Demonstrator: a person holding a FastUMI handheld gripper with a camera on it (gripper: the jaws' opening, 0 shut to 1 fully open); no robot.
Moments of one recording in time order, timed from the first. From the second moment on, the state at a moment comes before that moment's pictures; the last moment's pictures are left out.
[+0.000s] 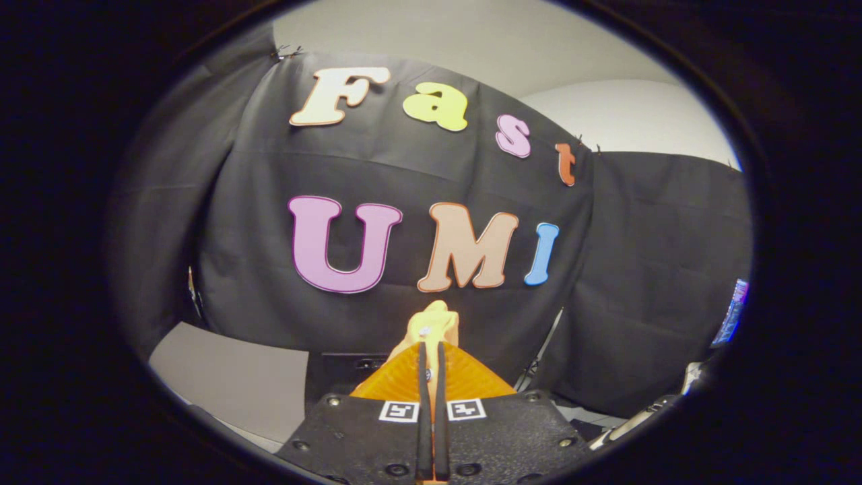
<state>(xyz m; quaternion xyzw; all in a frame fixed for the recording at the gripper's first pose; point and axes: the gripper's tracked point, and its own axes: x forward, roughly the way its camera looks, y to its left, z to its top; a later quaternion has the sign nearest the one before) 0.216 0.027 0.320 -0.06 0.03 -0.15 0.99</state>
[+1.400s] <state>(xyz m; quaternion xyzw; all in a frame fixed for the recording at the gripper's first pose) 0.315 -0.032 0.064 0.03 0.09 -0.15 0.98</state>
